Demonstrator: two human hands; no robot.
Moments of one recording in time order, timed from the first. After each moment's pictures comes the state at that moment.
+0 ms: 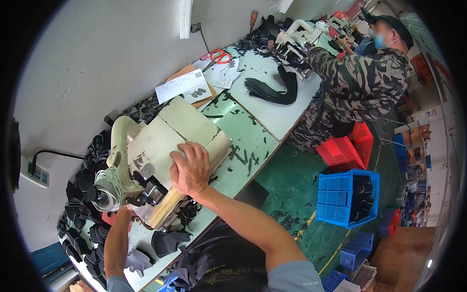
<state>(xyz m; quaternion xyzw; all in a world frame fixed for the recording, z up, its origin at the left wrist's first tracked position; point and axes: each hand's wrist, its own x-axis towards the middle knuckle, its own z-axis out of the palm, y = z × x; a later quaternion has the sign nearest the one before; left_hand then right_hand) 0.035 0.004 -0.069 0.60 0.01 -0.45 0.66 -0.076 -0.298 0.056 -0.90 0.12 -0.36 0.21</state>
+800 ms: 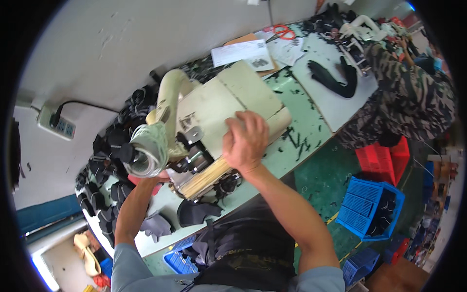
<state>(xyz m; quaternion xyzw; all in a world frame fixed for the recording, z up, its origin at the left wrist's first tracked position) 0.028 0.003 -0.051 0.63 -0.02 -0.44 0.64 -0.075 -0.301 0.055 -0.91 0.10 -0.34 0.21</state>
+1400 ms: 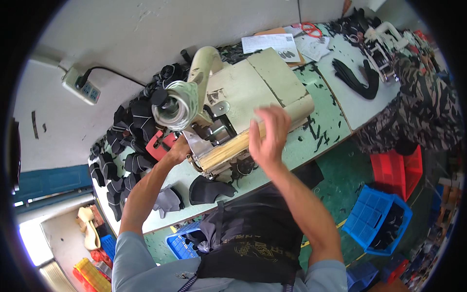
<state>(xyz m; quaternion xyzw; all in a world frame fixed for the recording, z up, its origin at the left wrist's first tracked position) 0.004 -0.015 0.004 0.81 -0.18 -0.39 0.41 -0.114 -0.282 0.065 -0.86 0.05 -0.40 0.30</state>
